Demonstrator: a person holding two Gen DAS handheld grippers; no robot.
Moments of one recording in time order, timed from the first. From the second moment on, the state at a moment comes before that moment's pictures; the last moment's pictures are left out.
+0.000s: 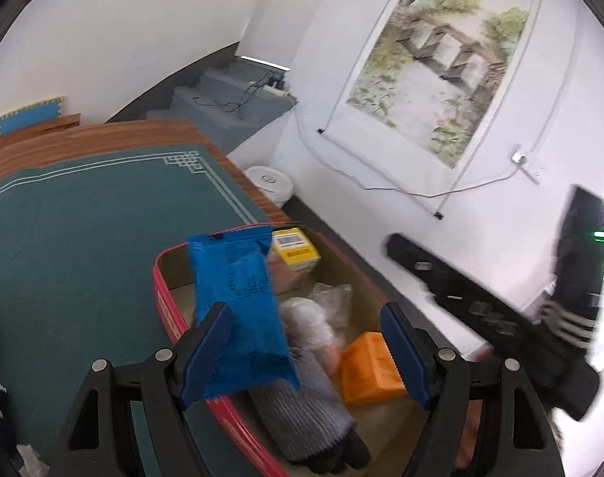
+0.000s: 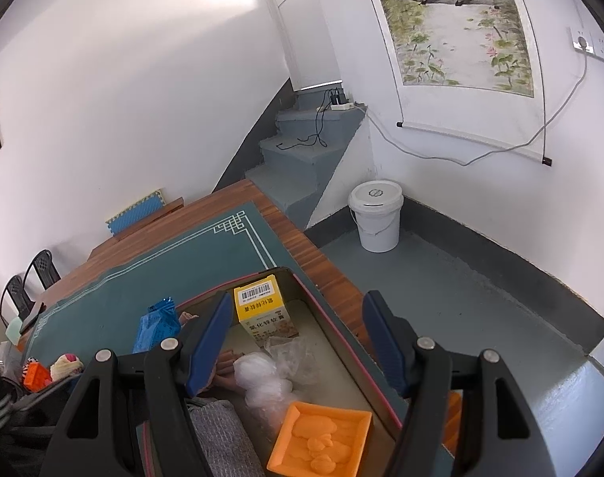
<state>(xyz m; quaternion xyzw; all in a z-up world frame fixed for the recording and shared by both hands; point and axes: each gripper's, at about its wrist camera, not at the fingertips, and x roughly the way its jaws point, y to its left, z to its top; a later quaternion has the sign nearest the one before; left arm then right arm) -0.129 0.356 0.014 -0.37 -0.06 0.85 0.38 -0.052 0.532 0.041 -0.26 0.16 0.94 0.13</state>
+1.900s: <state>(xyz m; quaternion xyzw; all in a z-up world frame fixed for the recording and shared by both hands) -0.046 0.025 -0.034 -0.38 -0.01 0.91 0.17 -0.048 0.251 -0.016 -0.39 -0.02 0.91 -0.13</state>
